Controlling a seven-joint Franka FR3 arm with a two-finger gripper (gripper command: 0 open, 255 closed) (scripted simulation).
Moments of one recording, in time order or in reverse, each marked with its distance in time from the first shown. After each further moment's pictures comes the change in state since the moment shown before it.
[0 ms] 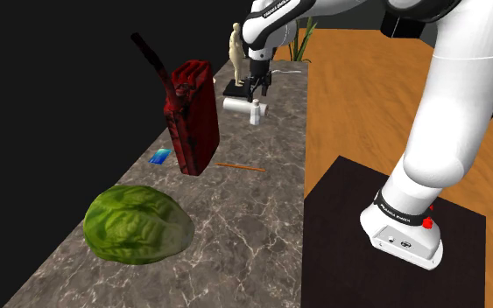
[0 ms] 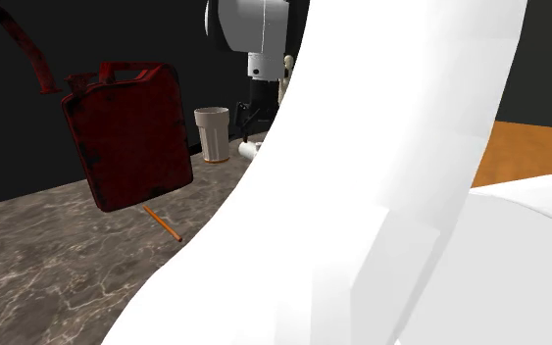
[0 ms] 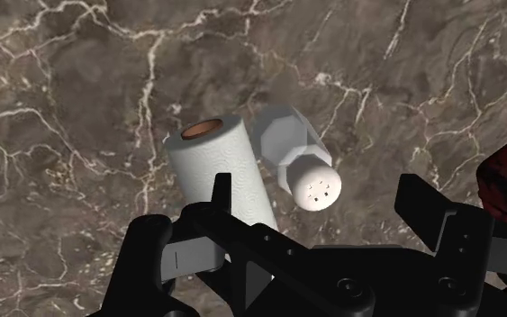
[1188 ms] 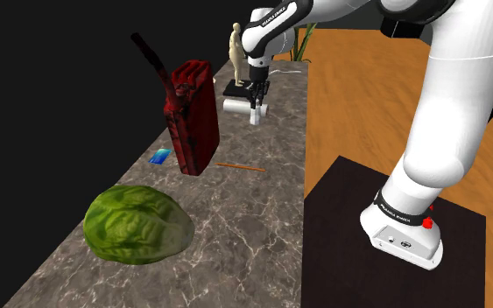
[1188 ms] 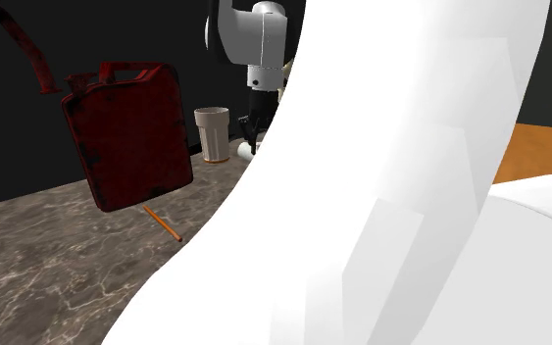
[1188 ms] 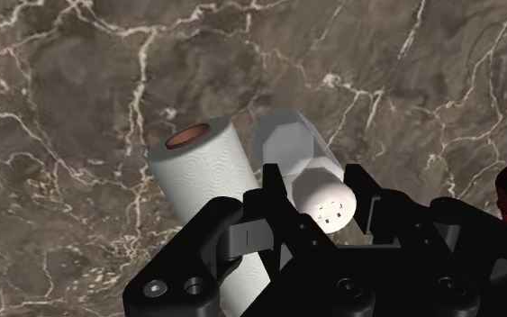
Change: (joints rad) arm 0.001 0.029 0.003 -0.024 0.008 0.054 -0.005
